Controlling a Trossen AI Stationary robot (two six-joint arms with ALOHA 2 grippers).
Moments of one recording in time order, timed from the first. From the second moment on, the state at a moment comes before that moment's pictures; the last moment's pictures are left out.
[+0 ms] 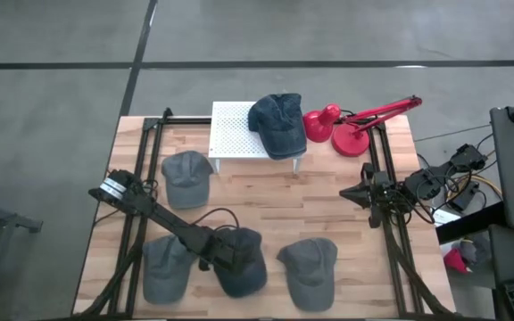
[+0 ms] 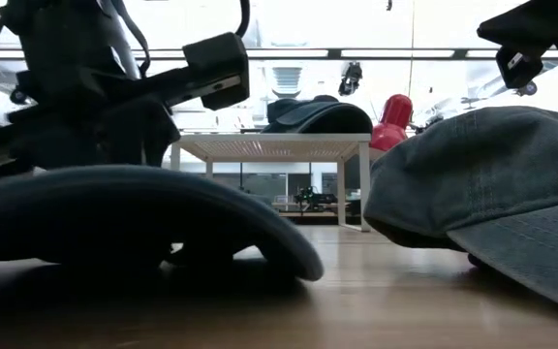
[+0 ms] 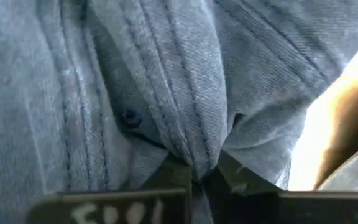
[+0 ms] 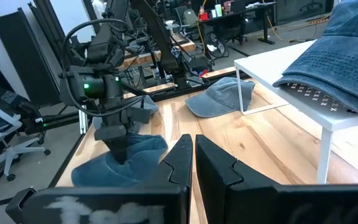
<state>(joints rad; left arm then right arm) -0.50 1.94 1.13 -0.39 -0.12 -2.16 0.51 0.26 0.31 -0.18 0.55 0.34</state>
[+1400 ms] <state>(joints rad) -0.50 1.90 1.70 -0.95 -0.43 -1.90 0.51 0.26 0.31 -0.18 0.54 0.33</state>
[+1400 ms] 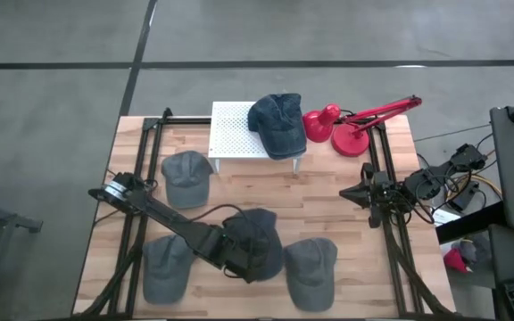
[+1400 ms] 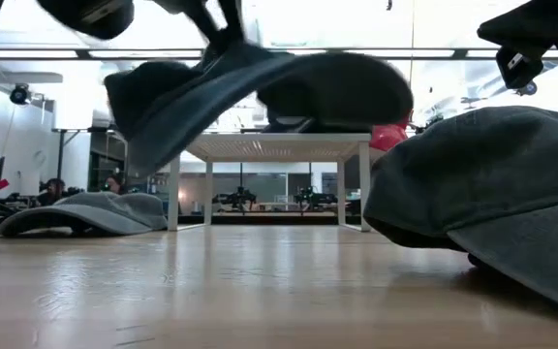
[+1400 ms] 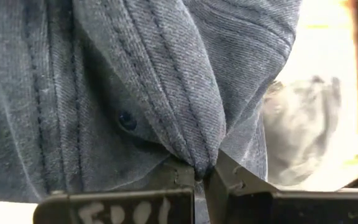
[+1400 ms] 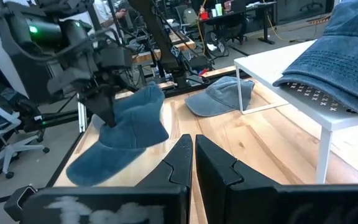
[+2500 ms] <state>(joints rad) -0.29 1.89 2.14 -1.07 -0.66 -1.36 0.51 0.26 0.30 -0.18 0.54 0.33</state>
